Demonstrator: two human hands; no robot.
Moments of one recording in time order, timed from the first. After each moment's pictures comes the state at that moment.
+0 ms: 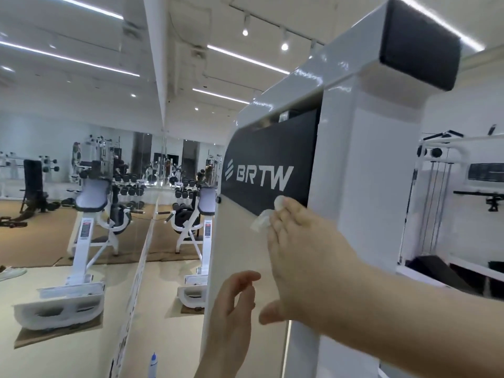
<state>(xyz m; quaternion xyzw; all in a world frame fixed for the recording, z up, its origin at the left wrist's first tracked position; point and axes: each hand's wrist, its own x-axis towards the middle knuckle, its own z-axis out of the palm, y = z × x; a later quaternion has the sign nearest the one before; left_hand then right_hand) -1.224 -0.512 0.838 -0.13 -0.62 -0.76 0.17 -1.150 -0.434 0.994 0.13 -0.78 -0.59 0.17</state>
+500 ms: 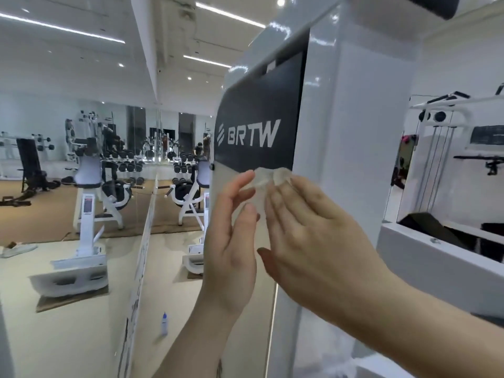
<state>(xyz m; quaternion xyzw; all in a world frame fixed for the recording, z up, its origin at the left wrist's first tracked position) -1.179 -0.504 0.893 -0.30 -0.53 -0.72 0.32 -1.134 -0.395 0.940 0.14 -0.83 -0.39 0.38</state>
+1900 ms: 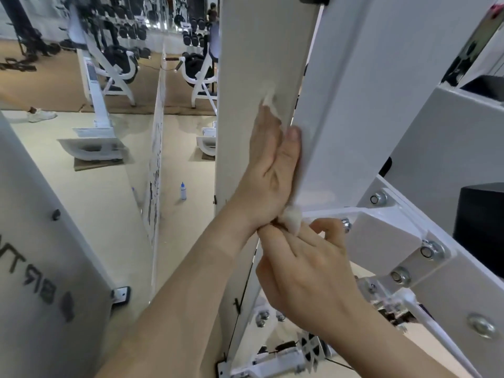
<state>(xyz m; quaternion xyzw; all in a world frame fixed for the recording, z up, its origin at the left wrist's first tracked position) -1.164 -0.471 0.781 -0.19 -0.73 -0.63 0.17 -1.085 -0.378 0.741 0.28 -0.86 0.01 0.43</state>
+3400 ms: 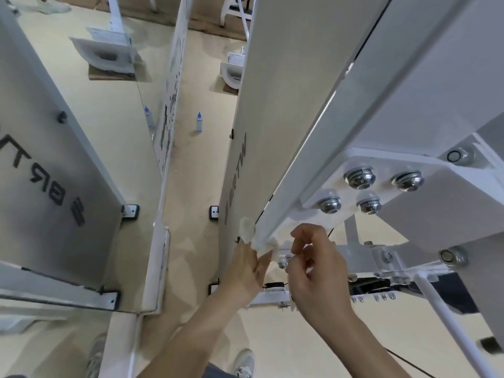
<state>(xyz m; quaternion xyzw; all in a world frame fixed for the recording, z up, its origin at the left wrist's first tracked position) -1.081 -0.455 0.503 -0.01 -0.83 -0.55 -0.04 -1.065 -0.339 0.618 0.09 -0.91 0.39 0.05</state>
